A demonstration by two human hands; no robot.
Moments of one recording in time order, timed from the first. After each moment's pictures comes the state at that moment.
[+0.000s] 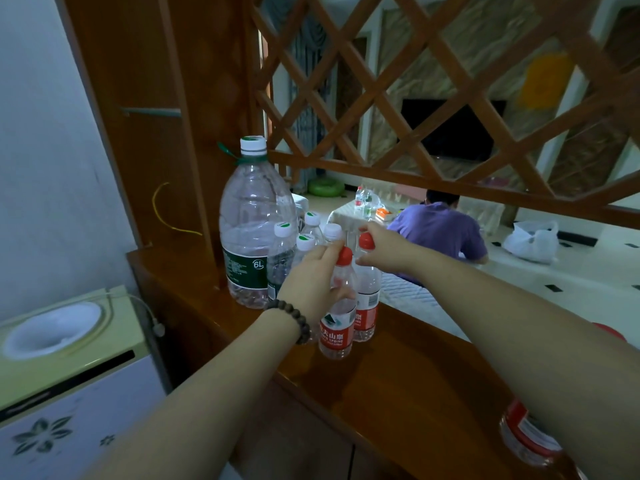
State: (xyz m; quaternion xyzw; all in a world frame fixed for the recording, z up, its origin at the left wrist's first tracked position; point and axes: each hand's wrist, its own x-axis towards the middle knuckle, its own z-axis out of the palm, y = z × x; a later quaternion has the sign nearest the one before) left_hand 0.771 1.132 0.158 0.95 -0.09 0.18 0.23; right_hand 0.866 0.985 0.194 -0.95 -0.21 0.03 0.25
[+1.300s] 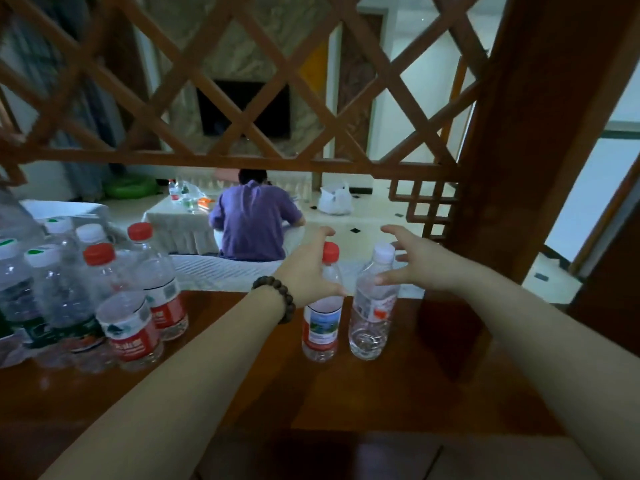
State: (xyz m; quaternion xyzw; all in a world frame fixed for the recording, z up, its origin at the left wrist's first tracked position) left_hand 0.739 0.882 0.163 0.86 -0.38 -0.01 0.35; right_hand 0.643 0.695 0.202 -0.95 0.09 -0.02 0.31
